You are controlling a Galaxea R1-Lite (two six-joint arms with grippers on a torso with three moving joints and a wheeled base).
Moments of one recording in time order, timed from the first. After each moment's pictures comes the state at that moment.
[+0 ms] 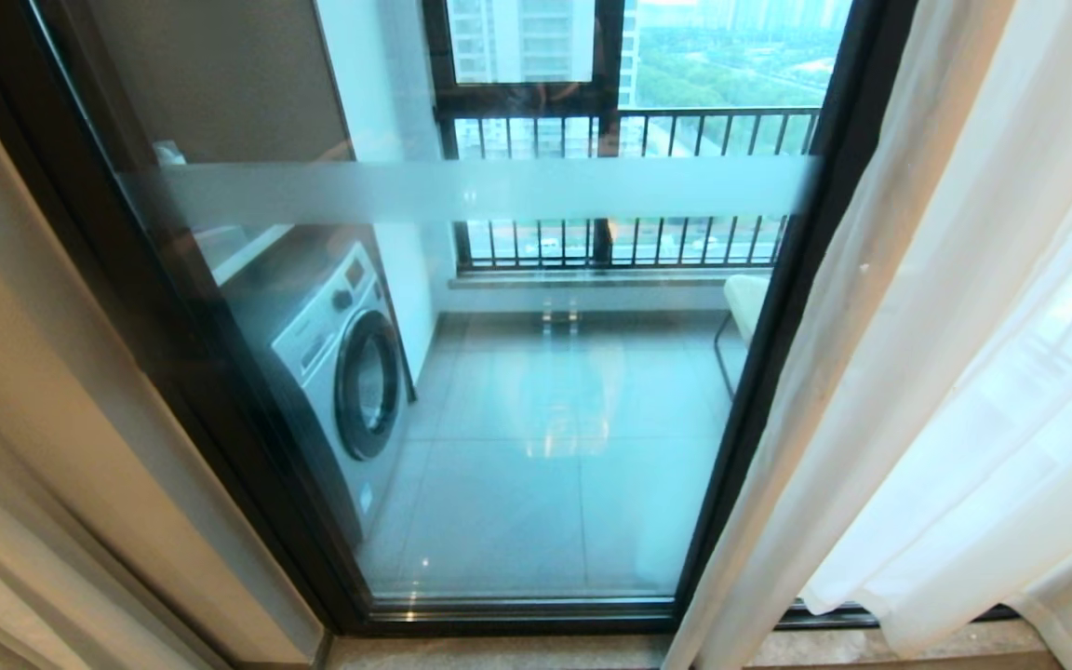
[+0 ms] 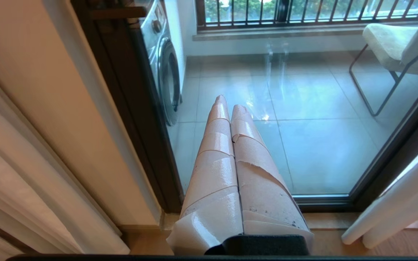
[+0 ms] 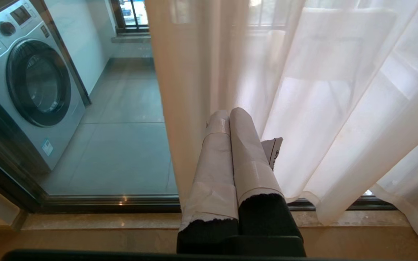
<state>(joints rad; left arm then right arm) 0.01 0.00 0.00 0.00 0.00 0.04 0.00 0.00 0.00 0.00 -0.01 0.01</state>
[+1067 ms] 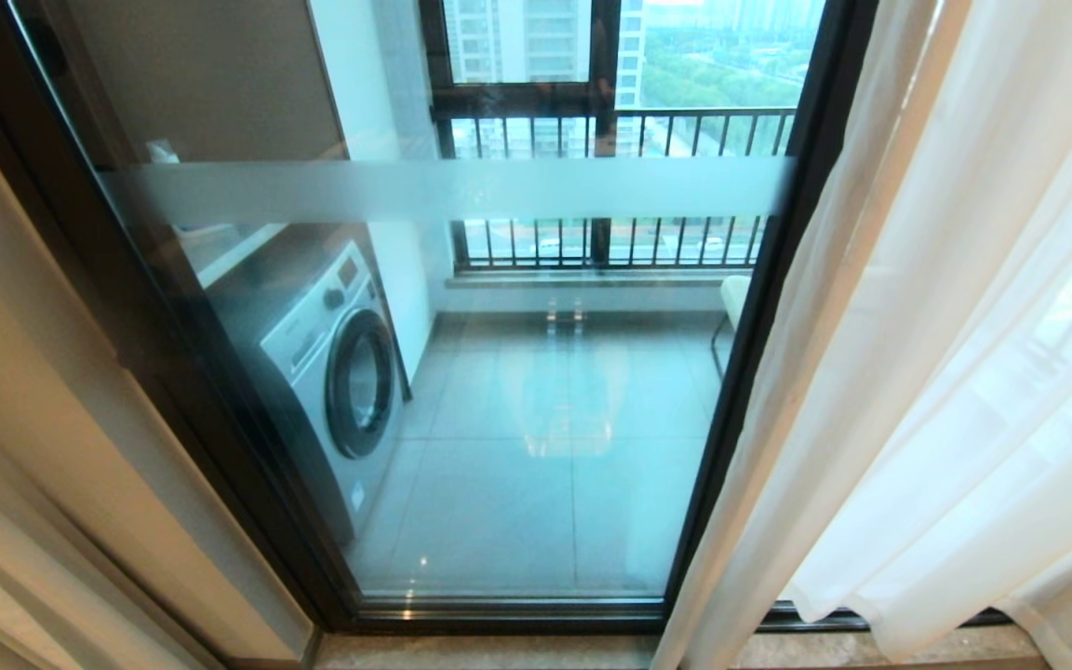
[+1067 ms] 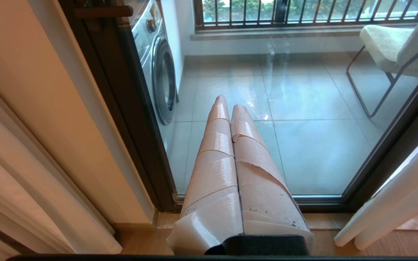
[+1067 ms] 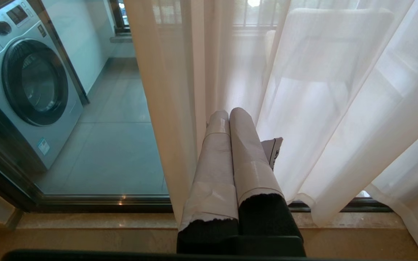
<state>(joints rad) 0.01 0.00 0.00 0.00 0.00 0.03 0.00 0.00 0.00 0.00 -0.01 0.01</state>
